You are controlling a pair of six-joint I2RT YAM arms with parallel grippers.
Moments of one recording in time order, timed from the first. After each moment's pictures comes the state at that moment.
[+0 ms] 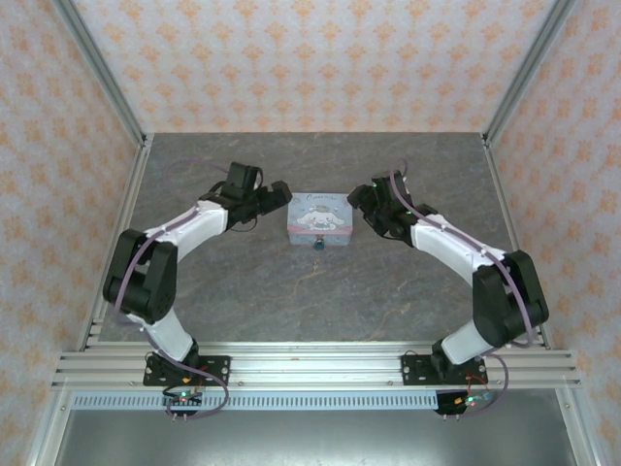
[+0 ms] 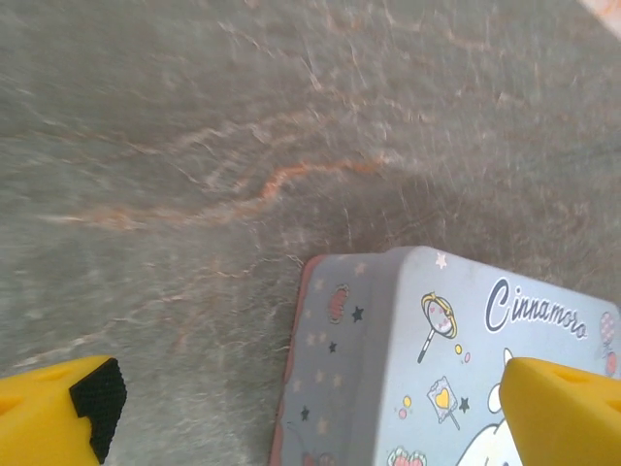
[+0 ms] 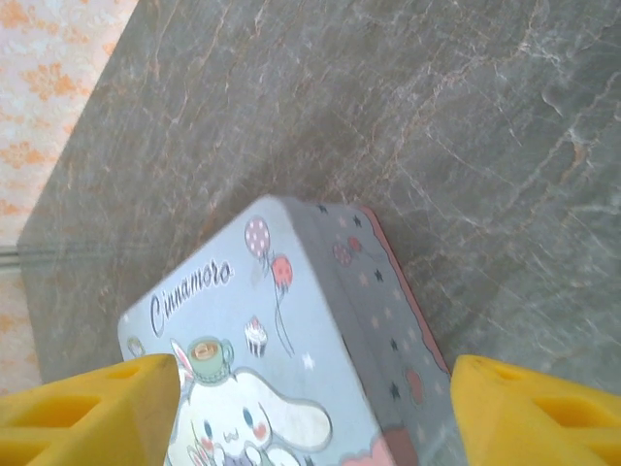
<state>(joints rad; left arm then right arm) -0.29 1.67 1.10 -0.24 0.11 -0.74 0.45 1.51 1.00 -0.28 0.00 1.08</state>
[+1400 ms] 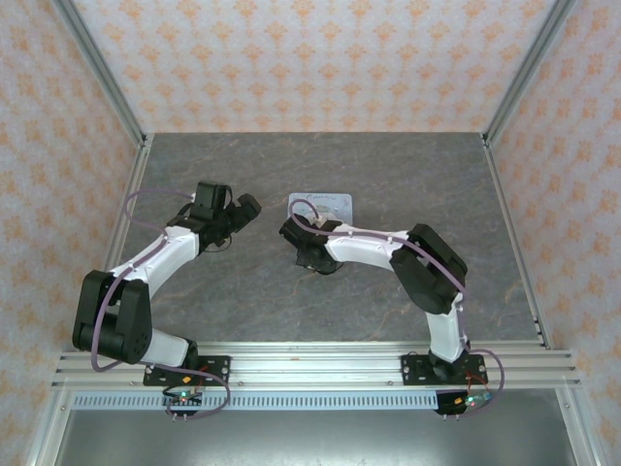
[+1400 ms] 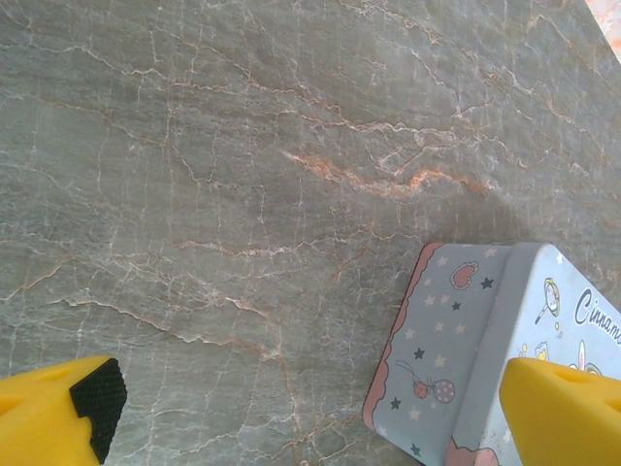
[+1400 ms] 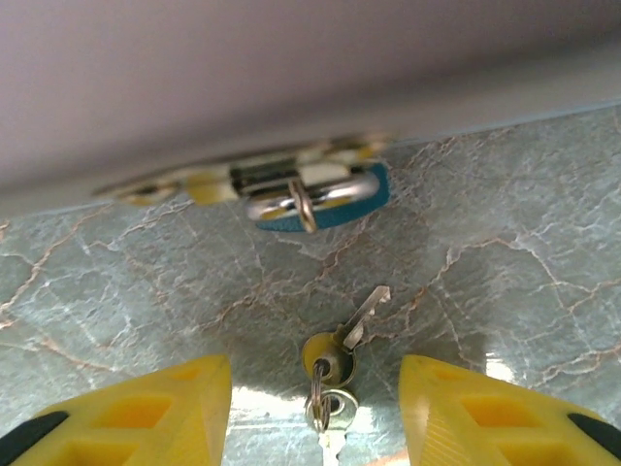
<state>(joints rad) -0.17 1.42 0.86 -0.30 0.08 -0.89 0.90 1.97 1.32 -0.65 0.21 1.09</state>
